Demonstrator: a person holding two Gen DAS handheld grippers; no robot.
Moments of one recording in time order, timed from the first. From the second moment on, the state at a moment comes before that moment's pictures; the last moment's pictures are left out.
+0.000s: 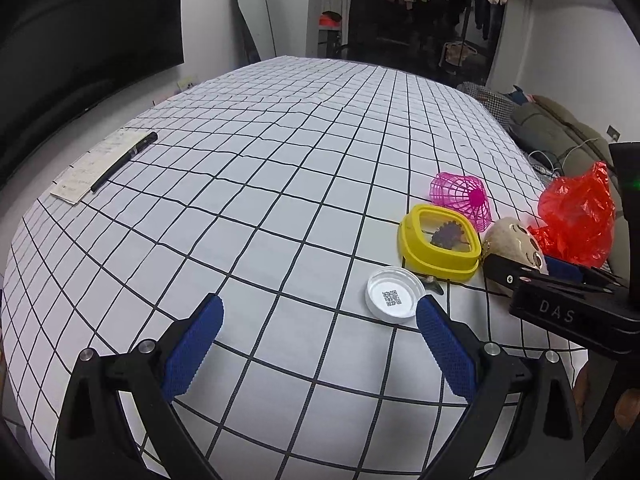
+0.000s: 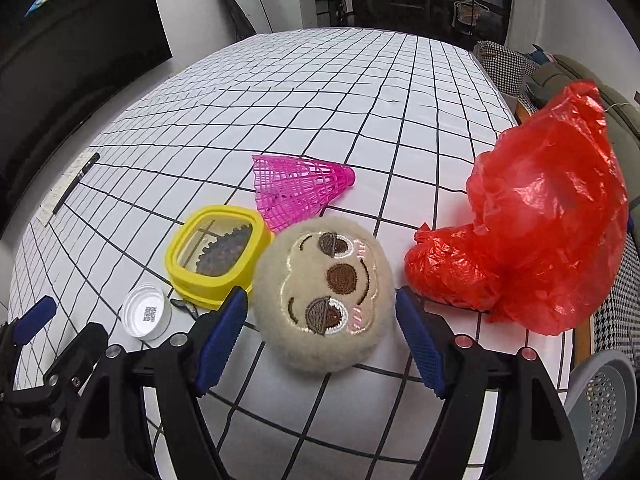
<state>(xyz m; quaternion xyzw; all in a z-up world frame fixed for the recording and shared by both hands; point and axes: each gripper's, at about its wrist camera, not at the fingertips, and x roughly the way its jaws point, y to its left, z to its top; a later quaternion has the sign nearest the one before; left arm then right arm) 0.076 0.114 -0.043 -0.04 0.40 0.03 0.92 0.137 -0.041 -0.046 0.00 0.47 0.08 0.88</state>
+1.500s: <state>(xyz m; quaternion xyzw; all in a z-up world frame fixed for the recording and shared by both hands) 0.115 0.084 -0.067 -0.01 0.48 0.02 0.88 0.043 -0.122 -0.015 0.10 0.42 0.05 0.90</state>
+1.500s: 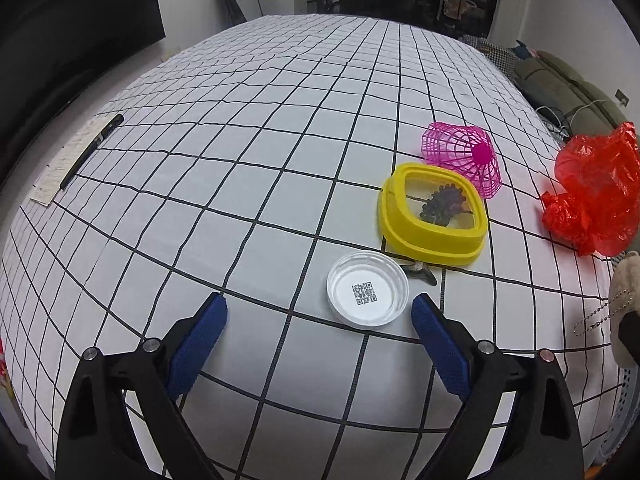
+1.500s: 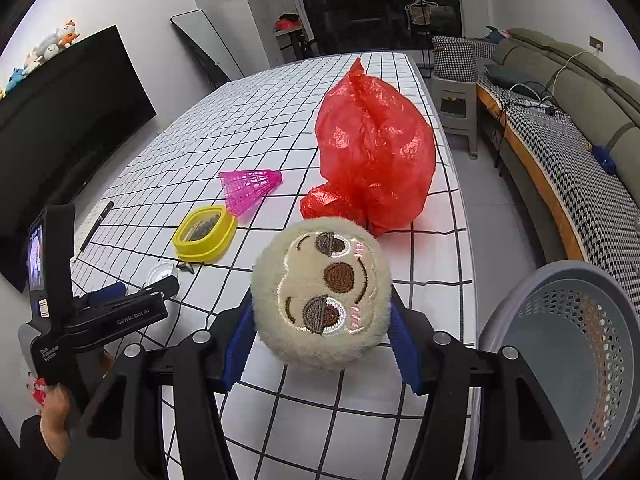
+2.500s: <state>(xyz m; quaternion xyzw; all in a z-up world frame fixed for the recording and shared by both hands) 0.059 0.037 -0.015 0.02 0.41 -0.04 0.91 0.001 -0.149 -0.004 0.12 0.41 0.03 0.91</state>
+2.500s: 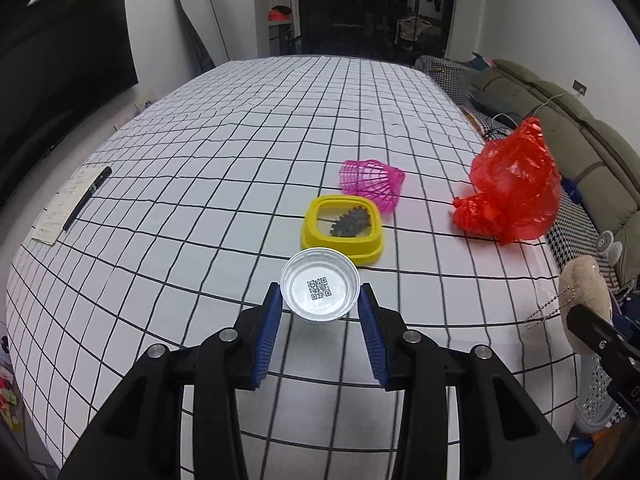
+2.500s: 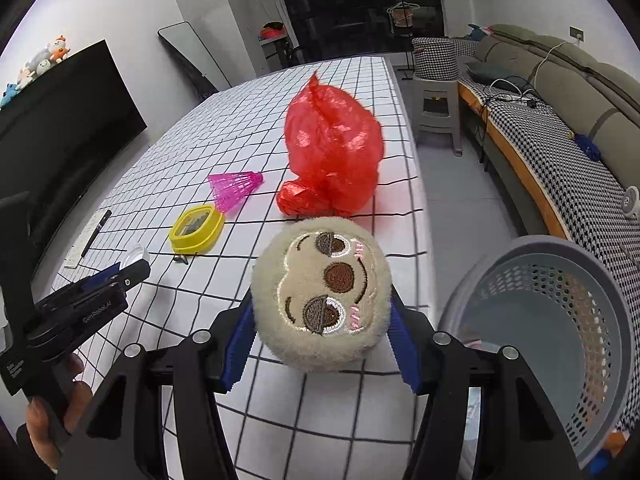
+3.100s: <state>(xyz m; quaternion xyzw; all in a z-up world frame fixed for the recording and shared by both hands) 0.001 -0.110 -0.001 0.06 0.39 -0.18 0.90 -0.086 -0.257 -0.001 0.14 0.39 -0.08 0.91</state>
